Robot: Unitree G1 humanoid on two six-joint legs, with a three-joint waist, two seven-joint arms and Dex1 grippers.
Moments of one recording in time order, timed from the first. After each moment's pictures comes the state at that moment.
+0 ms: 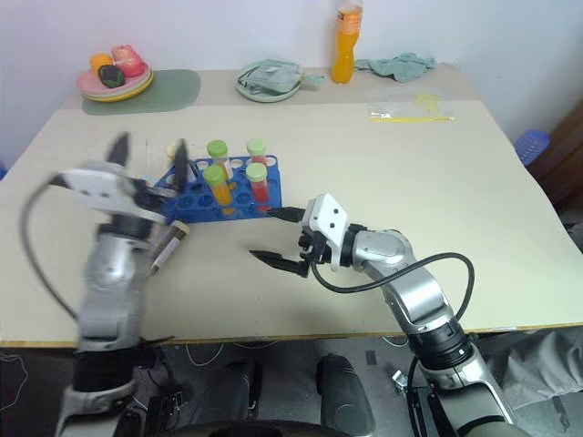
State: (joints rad) left arm -0.23 0.32 0.21 -0.43 -0.30 0.14 -0.11; right arm -0.38 -0.44 0.25 -0.28 0.32 0.36 0.86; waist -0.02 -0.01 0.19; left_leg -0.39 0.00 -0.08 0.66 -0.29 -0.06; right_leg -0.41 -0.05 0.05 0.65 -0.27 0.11
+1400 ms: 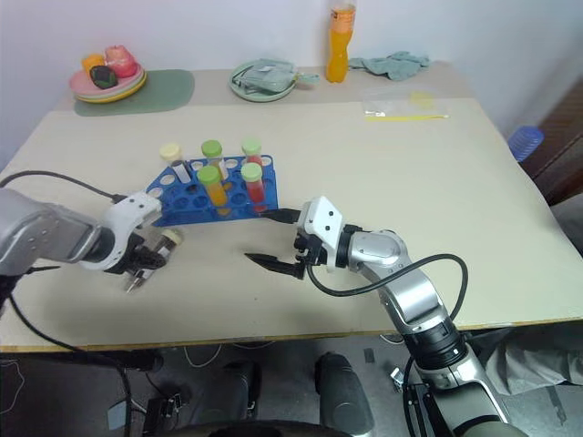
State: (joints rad) left arm -0.56 1.13 -0.14 -0.24 -0.77 1.54 -0.46; right arm -0.39 -0.41 0.27 -0.27 0.30 0.34 0.87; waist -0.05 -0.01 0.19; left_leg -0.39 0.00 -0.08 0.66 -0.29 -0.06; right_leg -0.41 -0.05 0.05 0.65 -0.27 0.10
